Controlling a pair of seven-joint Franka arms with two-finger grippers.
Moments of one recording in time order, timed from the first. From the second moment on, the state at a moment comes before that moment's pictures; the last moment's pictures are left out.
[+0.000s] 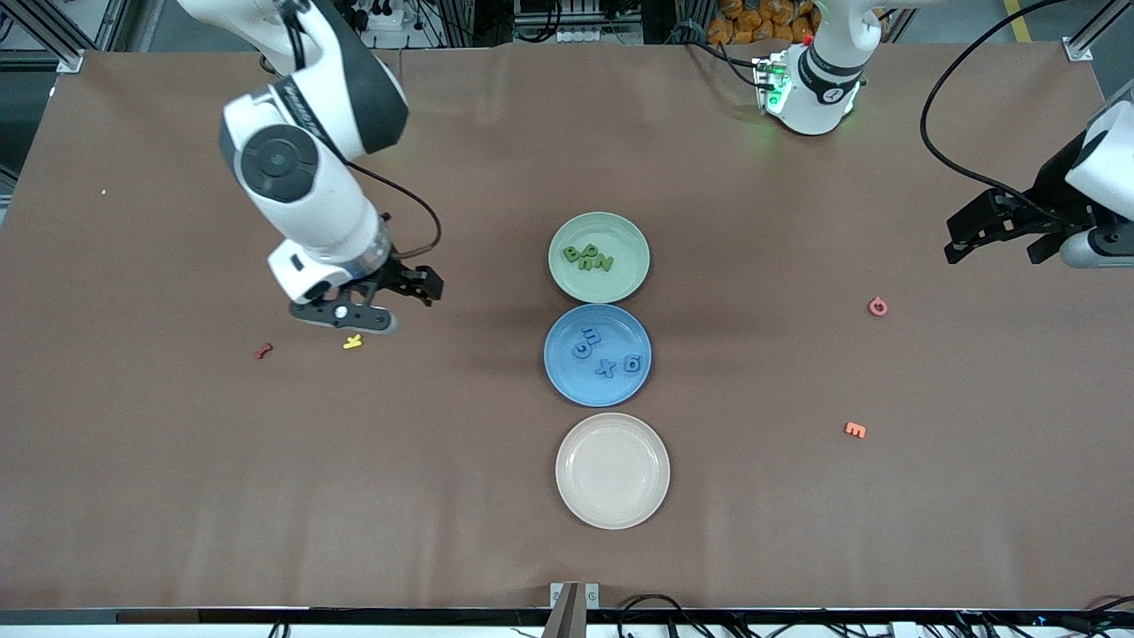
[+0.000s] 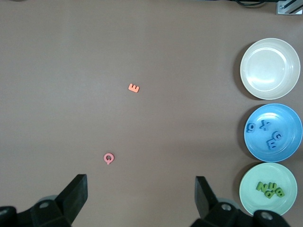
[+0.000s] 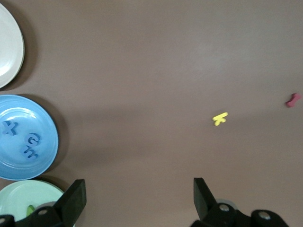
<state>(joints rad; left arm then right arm) -0.03 0.05 -0.08 -1.49 -0.02 1.64 -0.12 0.21 0.24 0.27 -1.70 -0.06 1.90 0.65</state>
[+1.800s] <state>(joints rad) -0.03 0.05 -0.08 -1.49 -0.02 1.64 -0.12 0.05 -0.06 -0.02 -1.59 -0.03 1.62 -0.07</state>
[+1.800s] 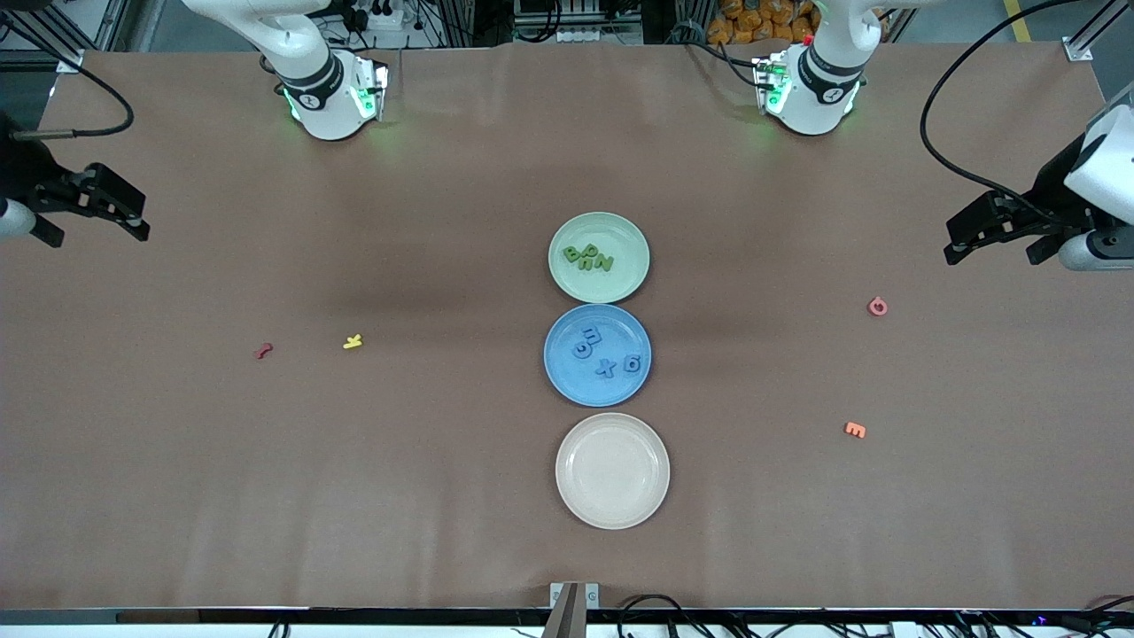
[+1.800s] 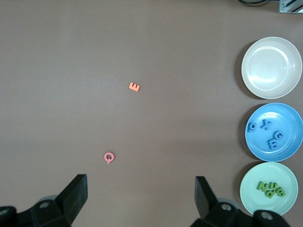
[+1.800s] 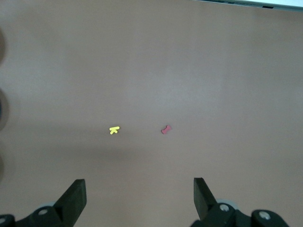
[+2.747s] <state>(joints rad) -0.03 0.05 -0.08 -1.49 -0.02 1.64 -0.12 0.05 -0.14 -0.02 -1.68 -0.01 1.60 0.05</state>
